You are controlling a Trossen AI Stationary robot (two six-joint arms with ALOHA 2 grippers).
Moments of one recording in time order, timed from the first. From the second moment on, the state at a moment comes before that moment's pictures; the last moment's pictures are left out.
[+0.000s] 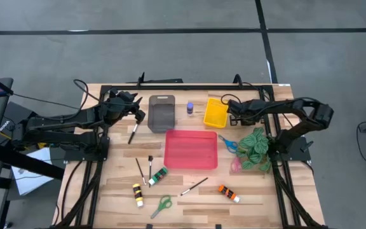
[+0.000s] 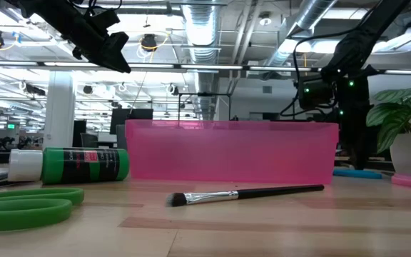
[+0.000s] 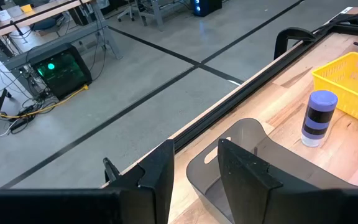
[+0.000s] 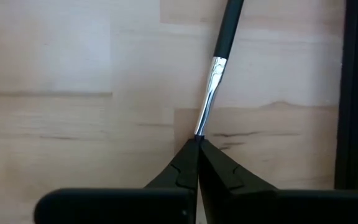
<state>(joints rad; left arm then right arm) 0.27 0.84 0.61 -0.20 -0.71 -0.06 -0.56 1.49 0.63 -0.72 0.36 0.98</state>
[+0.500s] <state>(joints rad) 0.27 0.84 0.61 -0.20 -0.71 -0.06 -0.48 1.27 0.63 -0.76 0.43 0.97</state>
